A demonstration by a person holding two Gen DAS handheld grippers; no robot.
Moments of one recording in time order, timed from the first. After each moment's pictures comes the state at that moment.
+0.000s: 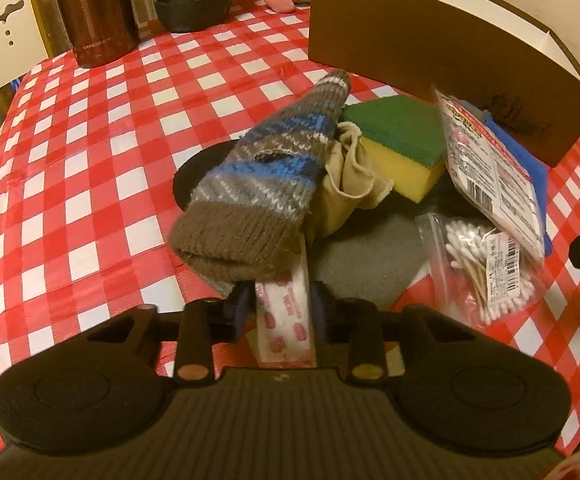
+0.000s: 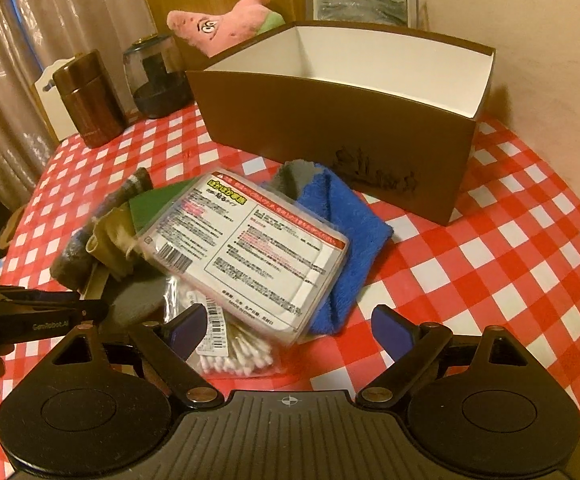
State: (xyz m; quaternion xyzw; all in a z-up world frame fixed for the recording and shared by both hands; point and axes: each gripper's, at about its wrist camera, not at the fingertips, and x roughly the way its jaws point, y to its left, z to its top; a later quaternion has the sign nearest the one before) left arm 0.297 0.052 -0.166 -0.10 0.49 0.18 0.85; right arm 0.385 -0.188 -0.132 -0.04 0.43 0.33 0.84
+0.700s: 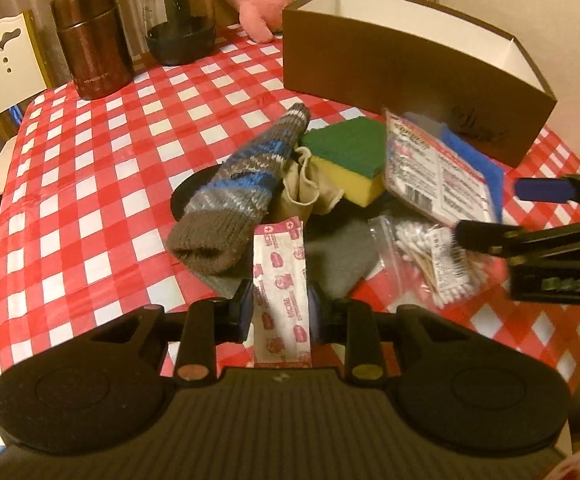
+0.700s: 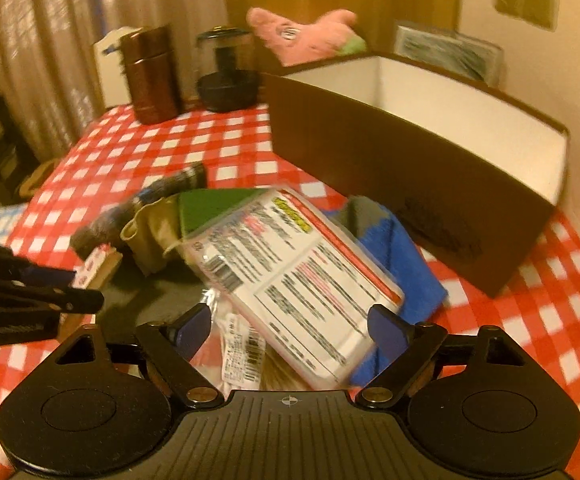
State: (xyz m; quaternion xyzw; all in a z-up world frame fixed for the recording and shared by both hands) left arm 0.271 0.021 -0.126 -0.07 0.46 0.17 0.87; right arm 0.373 -0.143 -0.136 -0.14 0.35 0.40 0.83
